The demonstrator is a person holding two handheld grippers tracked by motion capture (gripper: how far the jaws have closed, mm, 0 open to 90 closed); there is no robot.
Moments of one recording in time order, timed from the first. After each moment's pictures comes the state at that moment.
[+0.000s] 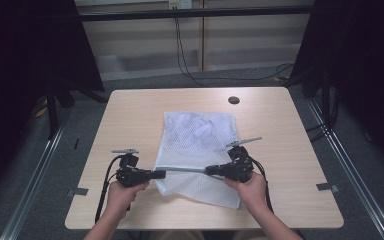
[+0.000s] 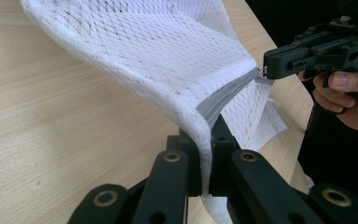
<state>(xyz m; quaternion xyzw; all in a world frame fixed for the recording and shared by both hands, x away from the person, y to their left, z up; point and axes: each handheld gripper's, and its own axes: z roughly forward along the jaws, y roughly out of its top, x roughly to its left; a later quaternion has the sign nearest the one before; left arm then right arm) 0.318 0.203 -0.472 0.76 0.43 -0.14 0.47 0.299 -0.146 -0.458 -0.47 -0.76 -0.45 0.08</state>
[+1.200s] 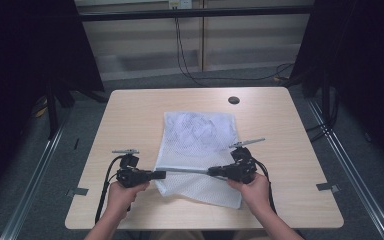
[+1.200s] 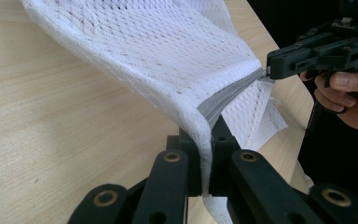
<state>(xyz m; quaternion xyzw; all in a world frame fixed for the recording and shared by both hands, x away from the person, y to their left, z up) 0.317 0.201 -0.472 0.76 0.43 -0.14 0.47 0.295 -0.154 -0.459 -0.47 -0.76 -0.45 0.08</state>
